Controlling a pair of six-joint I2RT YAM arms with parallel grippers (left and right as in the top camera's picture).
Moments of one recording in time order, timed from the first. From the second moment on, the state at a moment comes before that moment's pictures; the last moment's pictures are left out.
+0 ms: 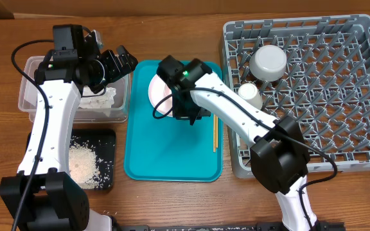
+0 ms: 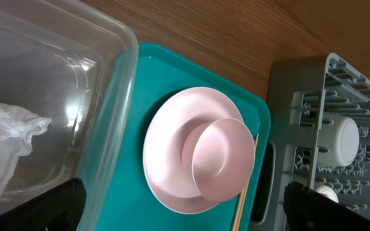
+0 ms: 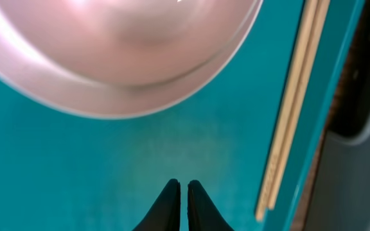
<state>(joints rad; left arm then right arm) 0.07 1.68 1.48 -0.79 0.41 -0.45 0.71 2.18 1.91 -1.26 0.06 0.72</state>
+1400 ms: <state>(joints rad) 0.07 1.68 1.48 -0.79 0.41 -0.45 0.56 2.18 1.63 -0.99 0.09 0.72</state>
